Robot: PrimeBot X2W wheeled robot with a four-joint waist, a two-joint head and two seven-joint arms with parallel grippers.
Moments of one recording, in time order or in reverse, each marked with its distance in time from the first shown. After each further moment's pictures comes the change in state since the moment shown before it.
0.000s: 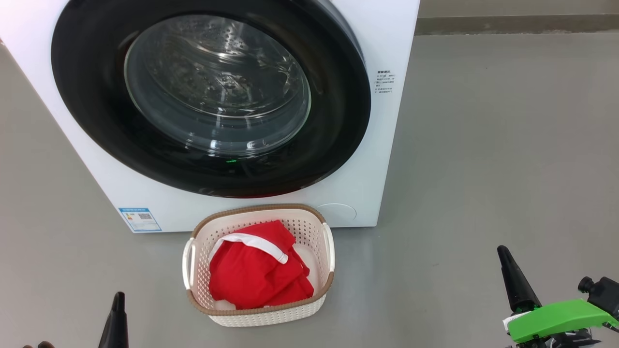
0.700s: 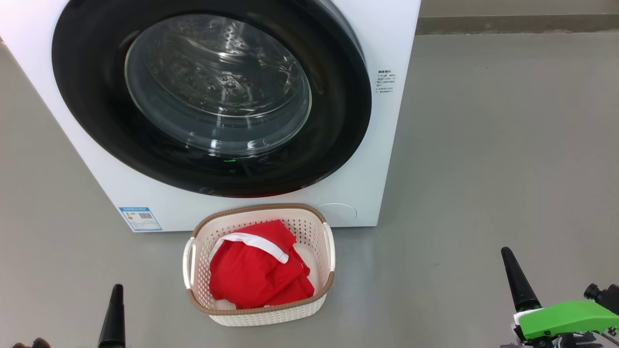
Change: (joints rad) left arm -0.035 -0.016 0.025 0.012 -0.194 0.000 0.058; right arm -0.001 0.033 -0.045 0.005 0.188 0.000 0.062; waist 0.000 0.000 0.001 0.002
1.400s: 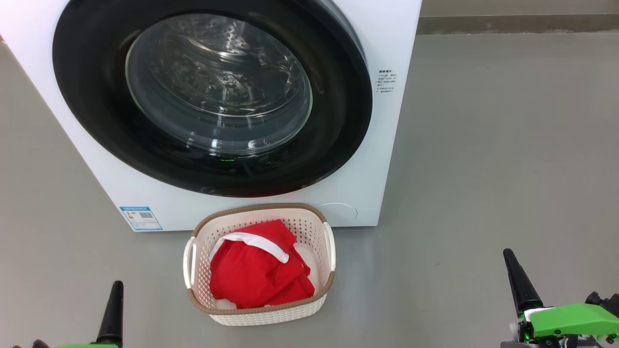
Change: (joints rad) left arm -0.023 -0.015 0.026 0.014 -0.194 0.000 0.061; right arm -0.002 0.033 -0.047 0.005 0.188 0.000 0.061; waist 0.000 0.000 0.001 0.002
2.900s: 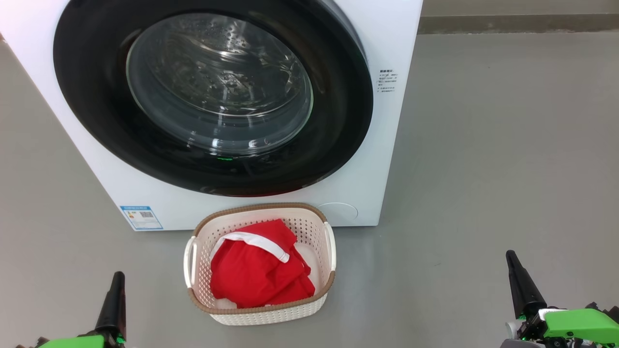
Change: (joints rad) left arm -0.037 -0.023 0.033 0.016 -0.231 0.000 0.070; right arm -0.001 0.043 -0.057 0.006 0.221 0.000 0.071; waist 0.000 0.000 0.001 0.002
